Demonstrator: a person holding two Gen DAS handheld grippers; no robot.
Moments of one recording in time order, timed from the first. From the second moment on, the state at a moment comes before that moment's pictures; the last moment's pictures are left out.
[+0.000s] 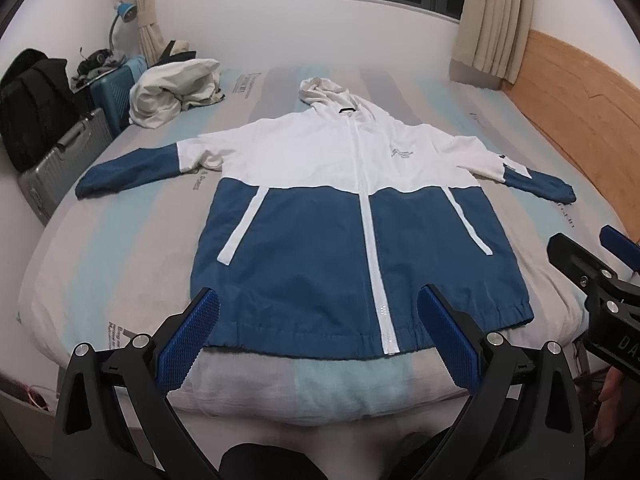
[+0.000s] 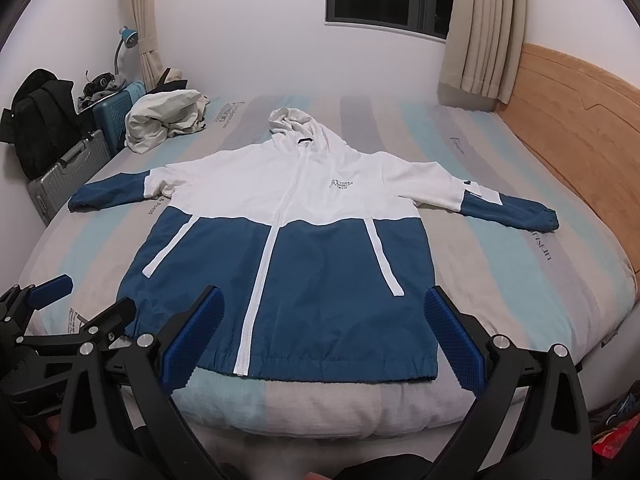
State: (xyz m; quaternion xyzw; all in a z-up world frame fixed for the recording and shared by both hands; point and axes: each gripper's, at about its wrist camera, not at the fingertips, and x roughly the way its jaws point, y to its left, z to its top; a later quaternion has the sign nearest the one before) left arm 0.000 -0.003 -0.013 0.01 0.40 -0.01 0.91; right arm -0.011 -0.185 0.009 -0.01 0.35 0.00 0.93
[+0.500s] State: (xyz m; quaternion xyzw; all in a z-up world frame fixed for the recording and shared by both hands) left arm 0.000 -0.007 -0.016 0.01 0.41 -0.01 0.91; right arm -0.010 -0.182 0.004 -0.02 0.36 -0.01 0.93
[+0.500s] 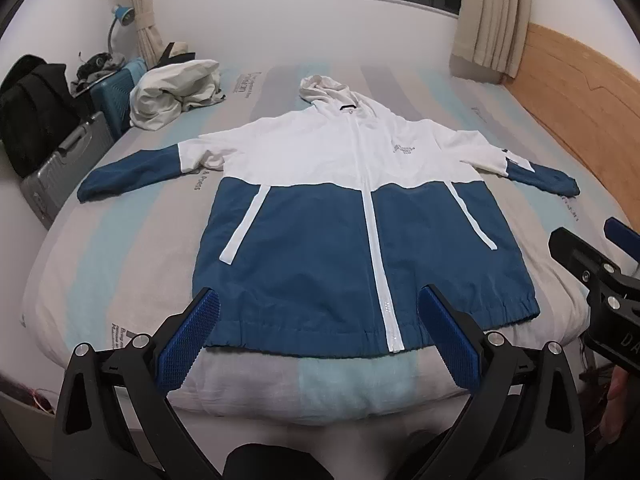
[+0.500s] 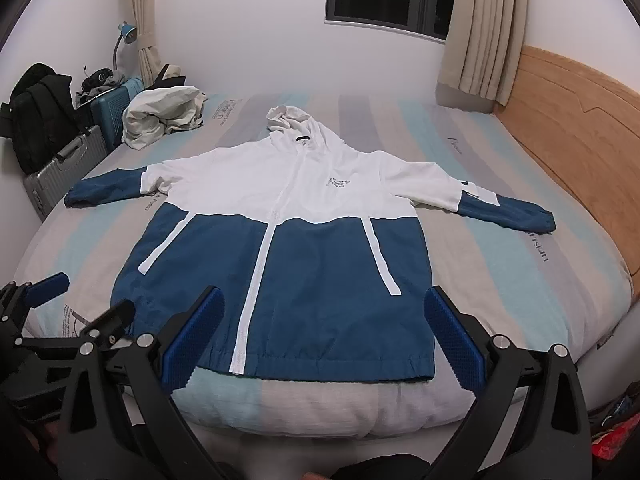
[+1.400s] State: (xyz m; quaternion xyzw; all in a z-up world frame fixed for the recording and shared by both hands) left arm -0.004 -0.007 -0.004 0.02 0.39 0.01 0.92; right arm -0.010 -0.186 0.000 -0.02 0.36 -0.01 0.93
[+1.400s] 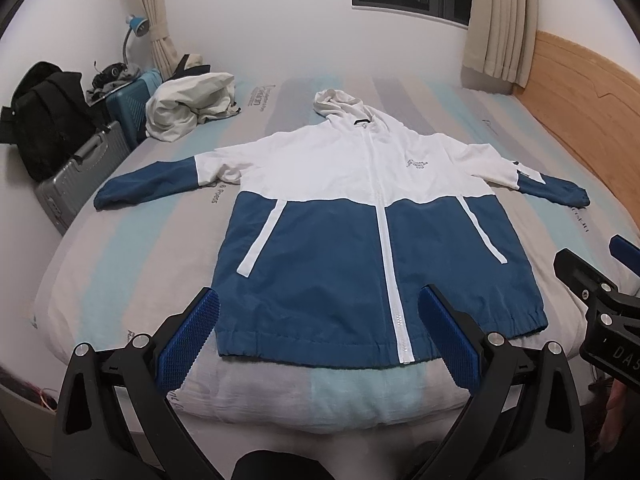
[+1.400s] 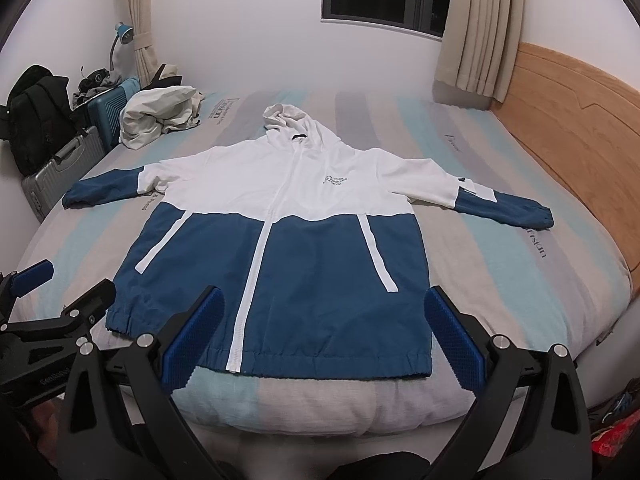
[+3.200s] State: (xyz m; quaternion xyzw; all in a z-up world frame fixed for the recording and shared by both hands) left arm 0.349 0.041 -0.003 -0.01 0.48 0.04 0.88; right arm 0.344 -0.199 0.013 -0.08 0.43 0.03 0.90
